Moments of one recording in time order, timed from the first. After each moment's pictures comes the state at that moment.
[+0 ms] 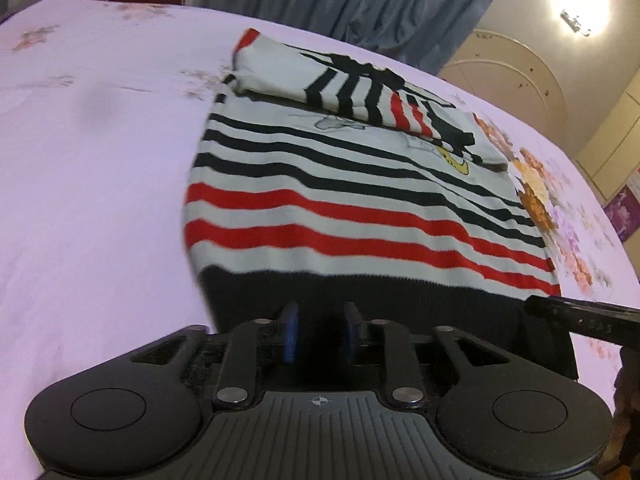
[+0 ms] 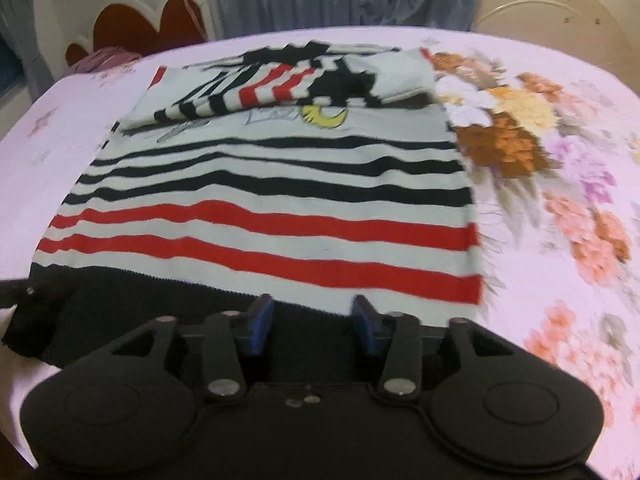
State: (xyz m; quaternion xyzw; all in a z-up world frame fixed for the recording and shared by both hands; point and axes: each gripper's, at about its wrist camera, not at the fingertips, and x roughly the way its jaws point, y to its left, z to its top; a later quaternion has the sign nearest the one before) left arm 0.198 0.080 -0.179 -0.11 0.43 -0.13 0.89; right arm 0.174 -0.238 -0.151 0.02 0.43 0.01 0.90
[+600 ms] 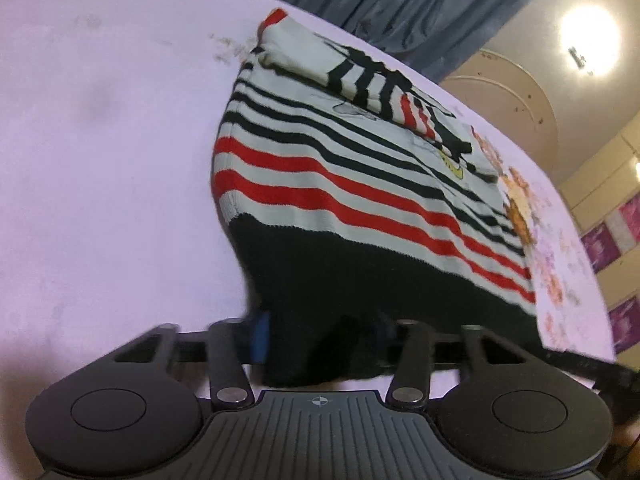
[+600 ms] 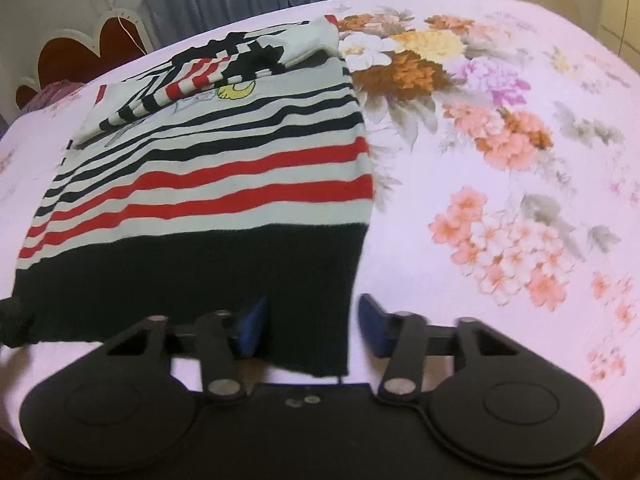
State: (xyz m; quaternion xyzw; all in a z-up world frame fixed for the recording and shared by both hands) left arm 0.186 0.110 -0.199 -0.20 0.45 -0.14 0.86; right arm 0.130 -0.282 -0.165 0.11 0.46 -0.05 0.88
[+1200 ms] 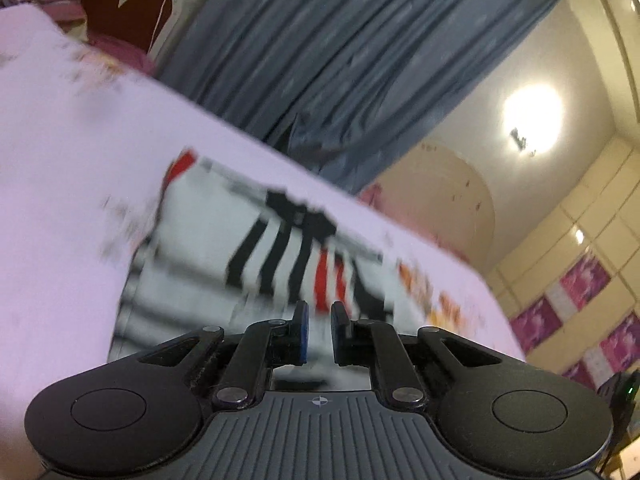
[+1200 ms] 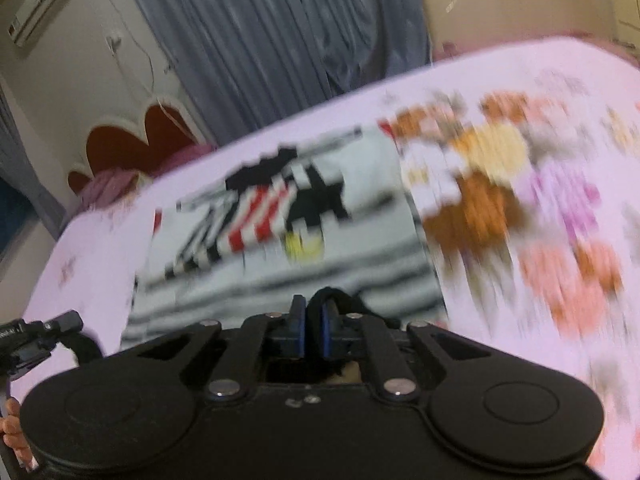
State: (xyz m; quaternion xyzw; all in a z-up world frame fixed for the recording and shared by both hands) left arm 0.331 0.103 -0.103 -0.26 0.31 -0.20 0.89; right arm 0.243 -0.300 -0.073 0.18 0.34 0.01 0.92
